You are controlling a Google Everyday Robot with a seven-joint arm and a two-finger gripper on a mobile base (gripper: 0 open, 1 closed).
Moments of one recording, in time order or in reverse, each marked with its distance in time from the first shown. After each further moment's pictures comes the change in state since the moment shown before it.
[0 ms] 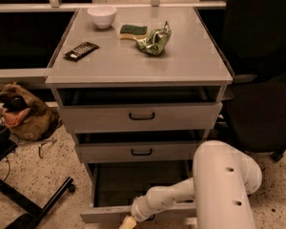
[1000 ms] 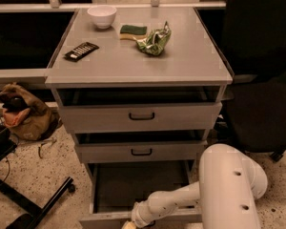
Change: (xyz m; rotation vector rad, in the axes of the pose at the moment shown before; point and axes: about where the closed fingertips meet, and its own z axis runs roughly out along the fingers) arm 0.006 0.015 -0.001 -0.018 -0.029 0.061
